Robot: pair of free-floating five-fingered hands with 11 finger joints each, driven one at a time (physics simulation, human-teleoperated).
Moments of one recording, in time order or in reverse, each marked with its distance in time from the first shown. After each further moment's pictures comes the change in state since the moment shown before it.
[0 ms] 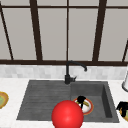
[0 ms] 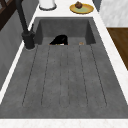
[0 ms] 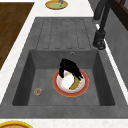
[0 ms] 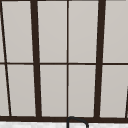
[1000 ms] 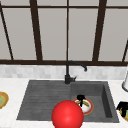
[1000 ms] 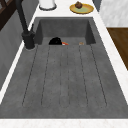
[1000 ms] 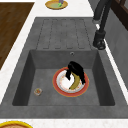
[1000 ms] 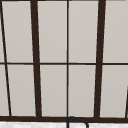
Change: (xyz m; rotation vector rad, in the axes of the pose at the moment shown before) left hand -0.054 -0.001 0.016 0.026 -0.045 0.138; right hand 0.000 0.000 0.000 0.000 0.000 0.000
